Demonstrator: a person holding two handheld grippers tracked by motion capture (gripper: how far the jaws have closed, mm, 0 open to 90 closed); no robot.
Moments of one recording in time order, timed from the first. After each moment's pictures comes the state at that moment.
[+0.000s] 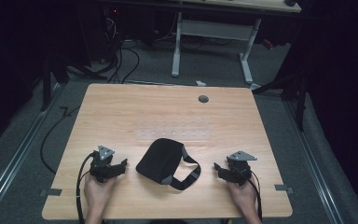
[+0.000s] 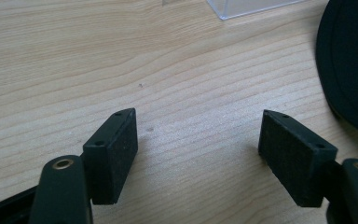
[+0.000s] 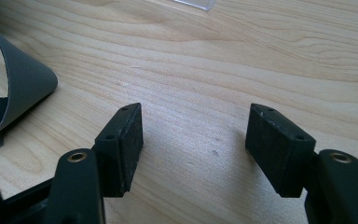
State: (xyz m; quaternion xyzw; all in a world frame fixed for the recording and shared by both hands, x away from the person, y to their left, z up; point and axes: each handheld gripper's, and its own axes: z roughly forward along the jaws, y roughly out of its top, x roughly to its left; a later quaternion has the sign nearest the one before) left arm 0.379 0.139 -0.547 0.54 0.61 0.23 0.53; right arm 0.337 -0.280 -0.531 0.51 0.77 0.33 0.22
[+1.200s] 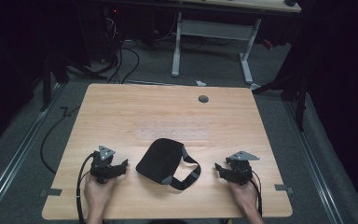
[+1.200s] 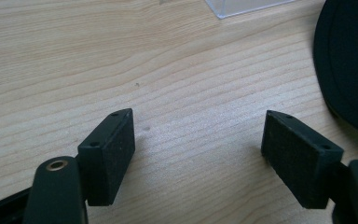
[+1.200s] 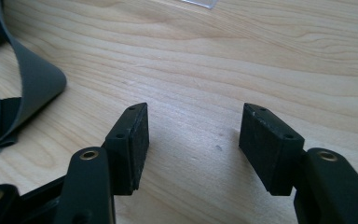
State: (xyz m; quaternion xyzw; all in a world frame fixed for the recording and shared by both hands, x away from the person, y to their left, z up) left arm 0.378 0.138 -0.547 0.55 0.61 0.23 0.52; right arm 0.335 -0.285 -0.527 0.51 0.76 0.34 0.20
